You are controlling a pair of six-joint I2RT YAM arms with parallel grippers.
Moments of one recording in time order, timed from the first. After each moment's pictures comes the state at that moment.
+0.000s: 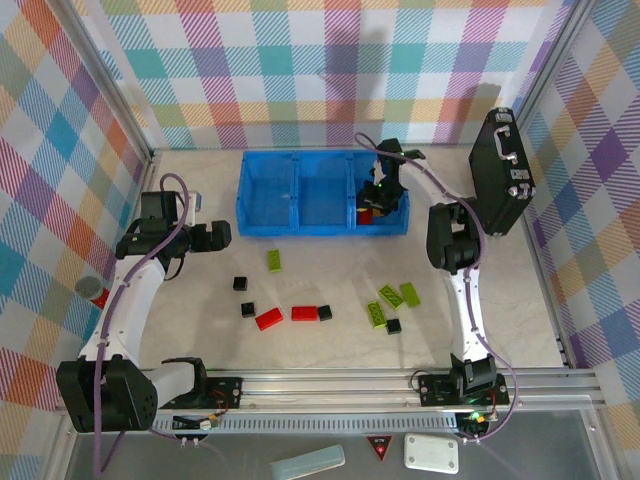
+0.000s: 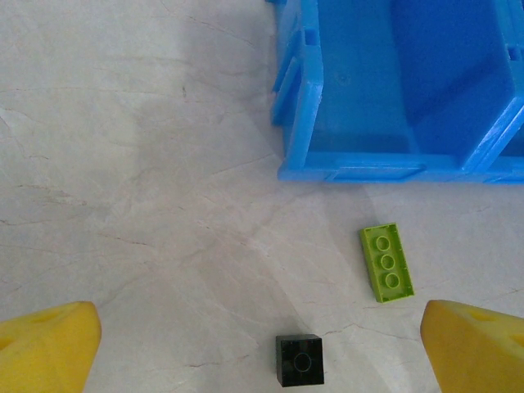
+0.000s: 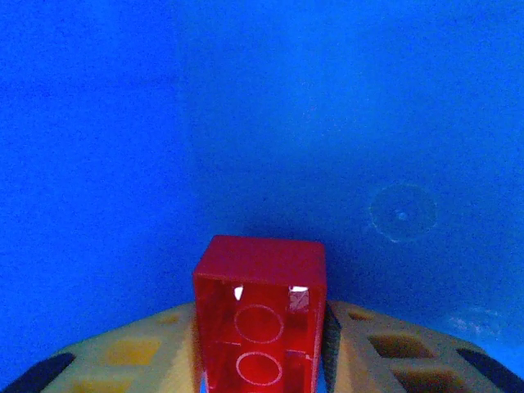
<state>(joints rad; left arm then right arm) 0.04 1.15 1.01 -0.71 0.16 -0.05 0.29 2.42 2.11 -1.01 -0.36 0.37</state>
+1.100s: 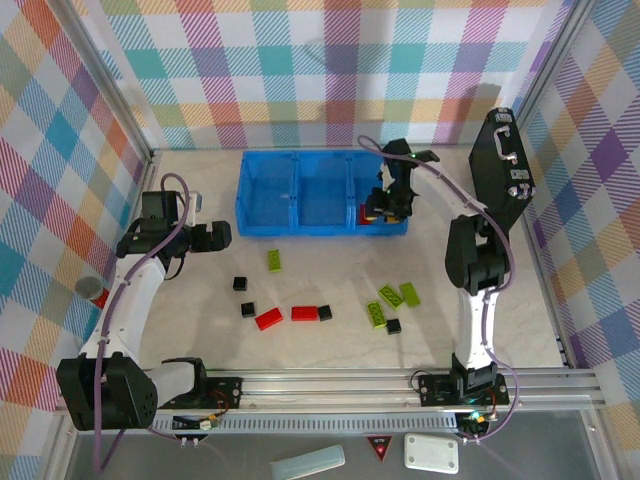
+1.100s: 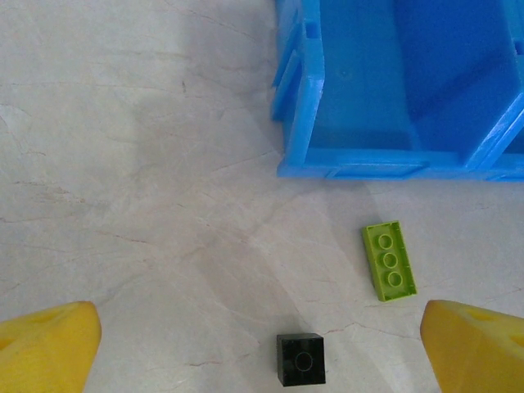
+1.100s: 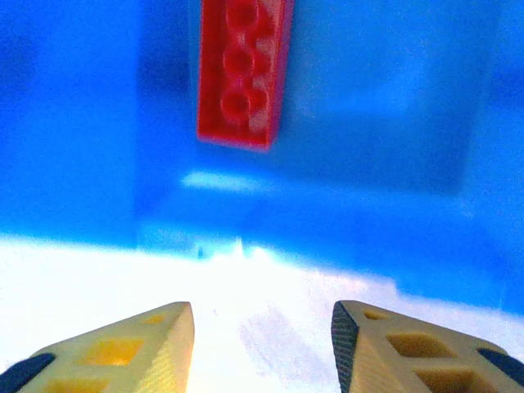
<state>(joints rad) 0.04 1.17 1.01 -0.71 0.16 -0.05 0.36 2.02 1.73 -1.08 -0.18 0.30</state>
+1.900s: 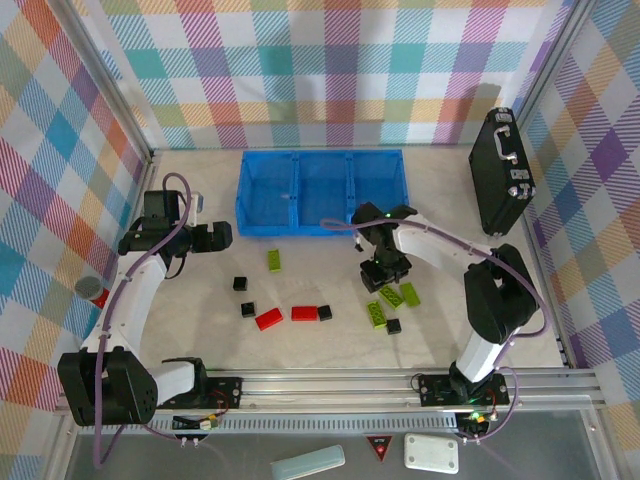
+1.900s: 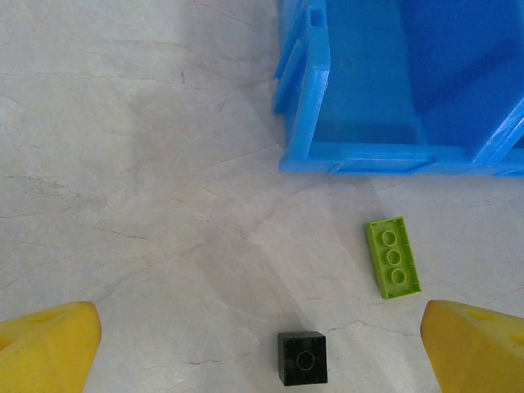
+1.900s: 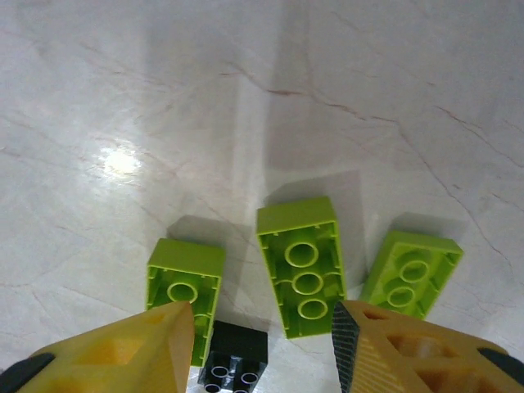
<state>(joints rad) 0.04 1.18 1.01 -0.71 0.16 -0.05 0.64 1.71 1.26 -1.13 0.00 0.10</state>
